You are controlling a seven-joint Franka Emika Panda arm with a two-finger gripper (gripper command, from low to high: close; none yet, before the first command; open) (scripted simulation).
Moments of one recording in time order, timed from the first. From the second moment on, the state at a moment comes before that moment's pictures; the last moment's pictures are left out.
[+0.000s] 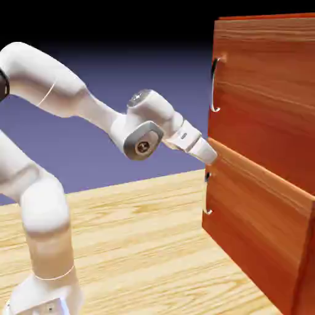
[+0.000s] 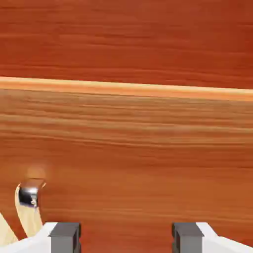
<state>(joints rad) -0.04 -0.60 0.05 -2.79 0.12 3.03 0.67</state>
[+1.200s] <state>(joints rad) -0.71 -1.00 0.74 -2.49 1.68 2.89 -0.25</state>
